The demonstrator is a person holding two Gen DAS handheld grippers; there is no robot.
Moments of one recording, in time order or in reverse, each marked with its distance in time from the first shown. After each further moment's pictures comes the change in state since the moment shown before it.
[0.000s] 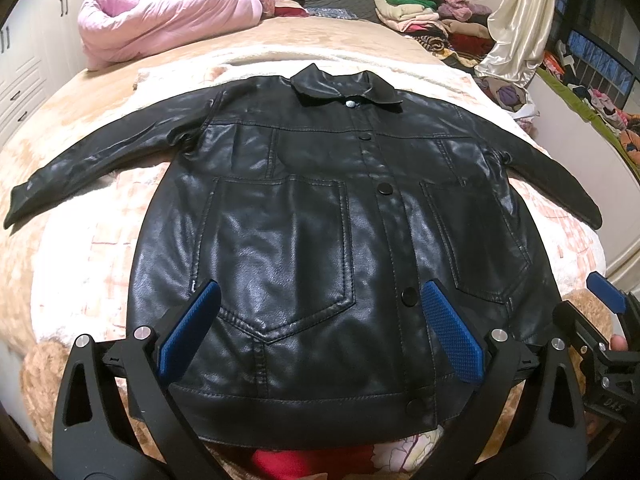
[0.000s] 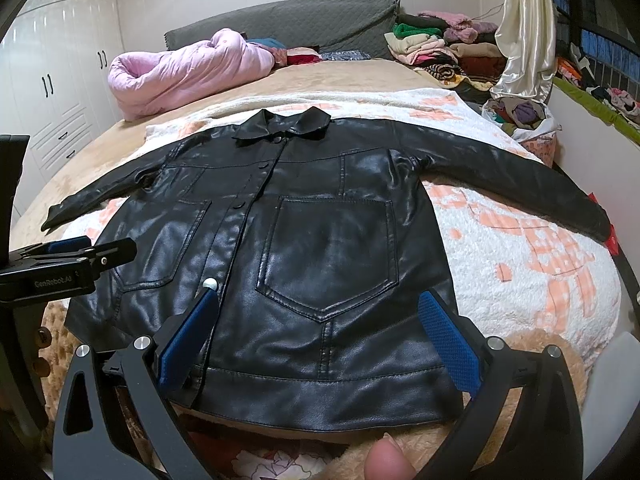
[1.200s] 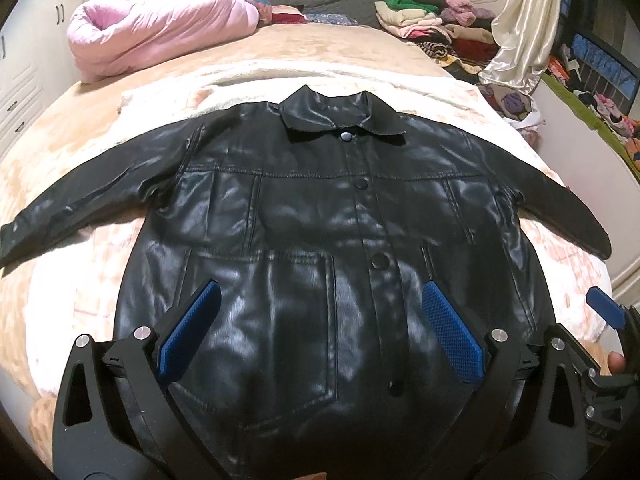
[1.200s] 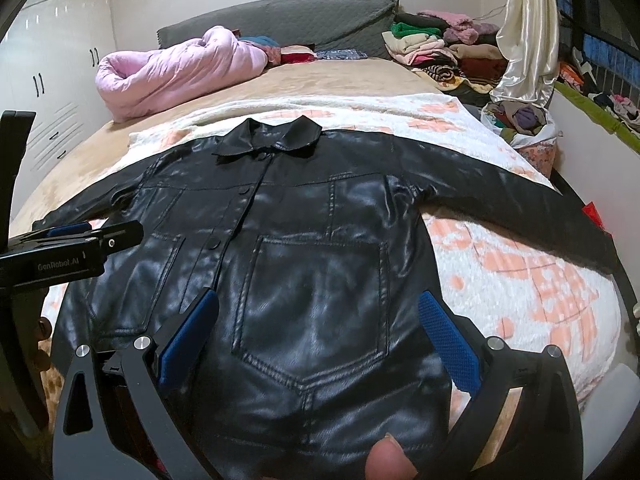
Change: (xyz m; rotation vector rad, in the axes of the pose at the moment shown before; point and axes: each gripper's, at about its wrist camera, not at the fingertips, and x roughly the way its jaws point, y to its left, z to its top) left arm 0.039 -0.013 0.067 0.005 -0.014 0.011; right arm 0.042 -0.015 0.051 -0.008 0.014 -0.025
